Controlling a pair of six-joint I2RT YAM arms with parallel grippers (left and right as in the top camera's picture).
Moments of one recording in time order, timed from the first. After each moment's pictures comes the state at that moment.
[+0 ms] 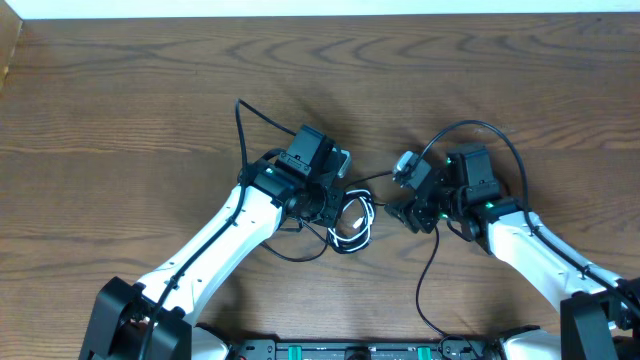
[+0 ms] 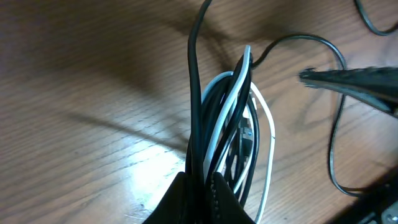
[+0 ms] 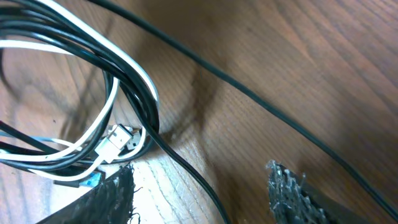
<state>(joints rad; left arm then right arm) -0.55 1.52 1.04 -0.76 0.29 -0.20 0.30 1.47 0.64 -0.14 -0.50 -0.44</state>
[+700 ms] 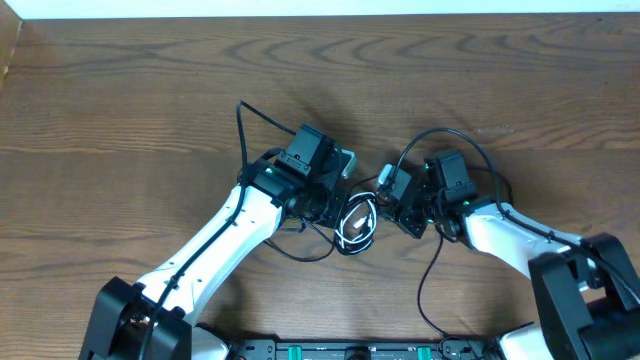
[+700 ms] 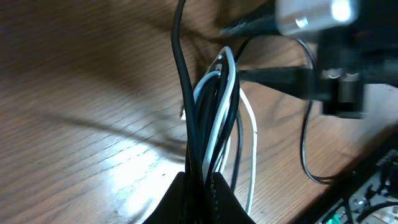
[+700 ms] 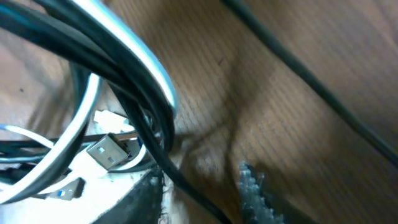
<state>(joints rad) -0.55 1.52 1.04 -0.74 0.39 -0.19 0.36 1.64 0.64 -0.04 -0.47 -0.53</state>
